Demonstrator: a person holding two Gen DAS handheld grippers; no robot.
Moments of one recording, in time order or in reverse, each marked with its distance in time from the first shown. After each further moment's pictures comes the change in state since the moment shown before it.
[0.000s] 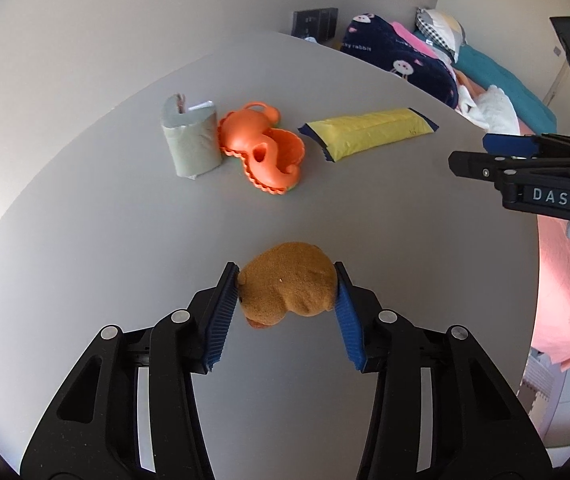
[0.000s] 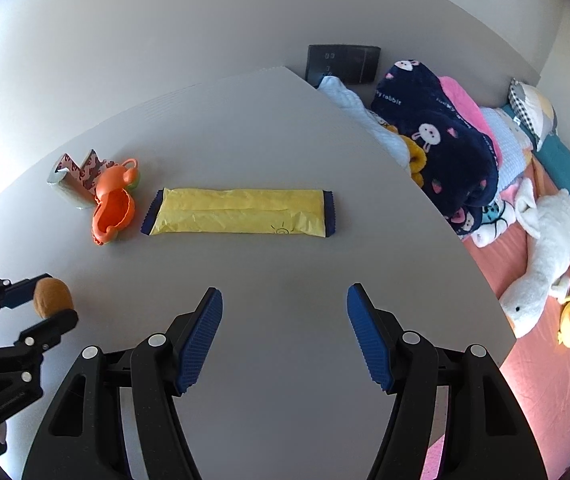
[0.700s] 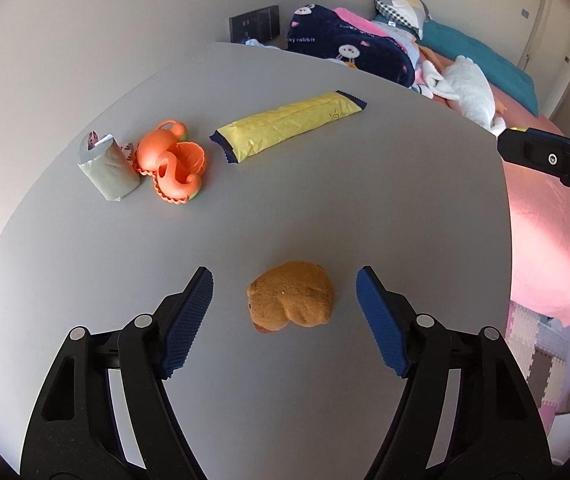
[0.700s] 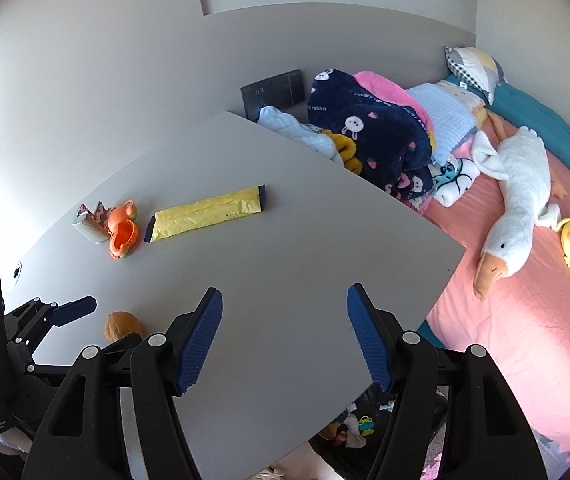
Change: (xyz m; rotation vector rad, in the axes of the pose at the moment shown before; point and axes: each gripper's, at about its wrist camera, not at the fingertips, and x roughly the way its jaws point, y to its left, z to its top) left arm 0.004 -0.067 -0.002 0.156 0.008 -0.018; right arm -0.077 -0.048 -0.069 0.275 -0.148 0.011
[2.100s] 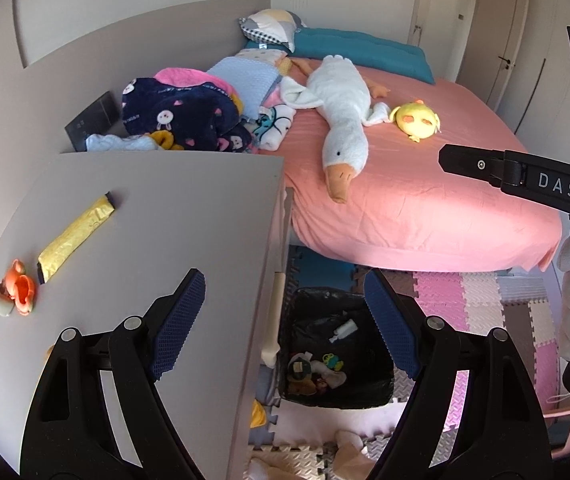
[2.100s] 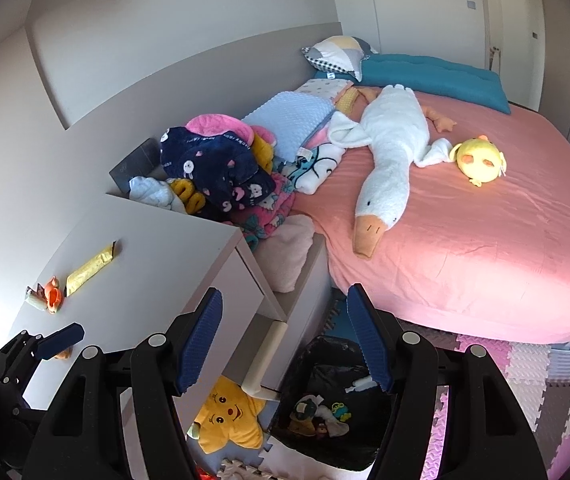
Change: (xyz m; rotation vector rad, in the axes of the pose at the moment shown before) left arm -0.056 -0.206 0.016 0.295 -0.127 -0.205; right arm -0.114 -0.179 -0.083 0.383 -0.142 -0.183
